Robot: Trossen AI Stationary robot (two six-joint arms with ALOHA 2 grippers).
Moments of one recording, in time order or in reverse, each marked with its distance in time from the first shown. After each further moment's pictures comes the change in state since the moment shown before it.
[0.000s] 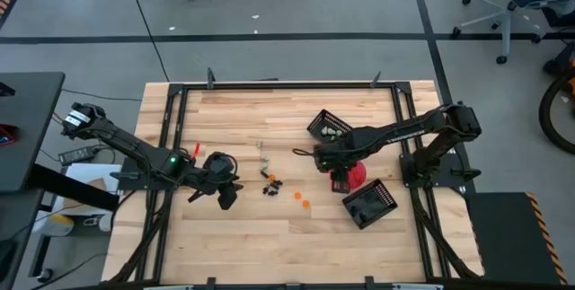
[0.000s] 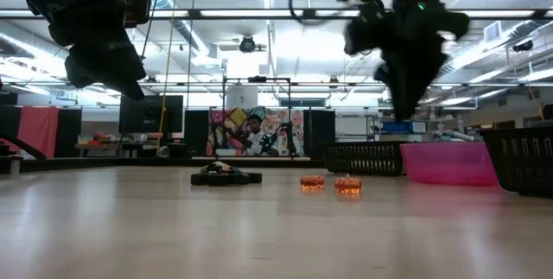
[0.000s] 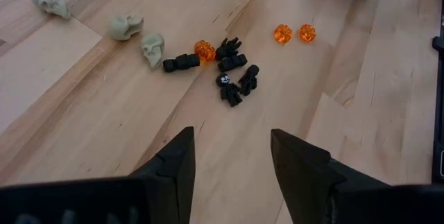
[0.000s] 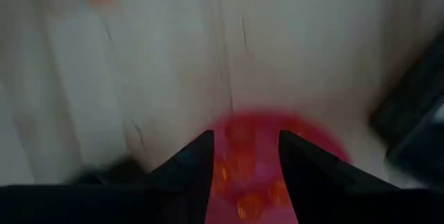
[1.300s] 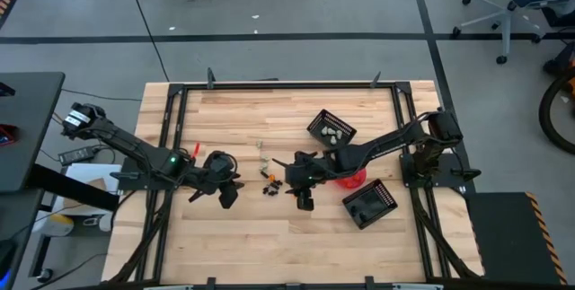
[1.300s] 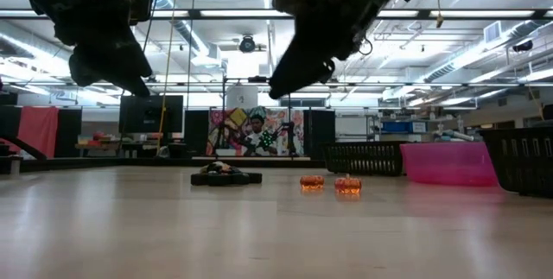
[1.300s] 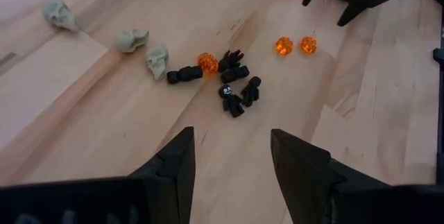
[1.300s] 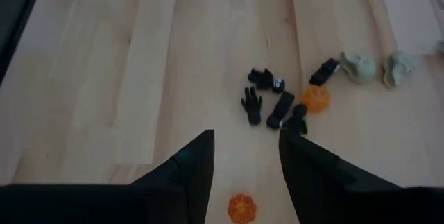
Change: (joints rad) left arm 0.004 0.000 0.000 0.016 -0.036 0.005; right arm 0.100 0.178 0.051 0.716 0.033 -0.011
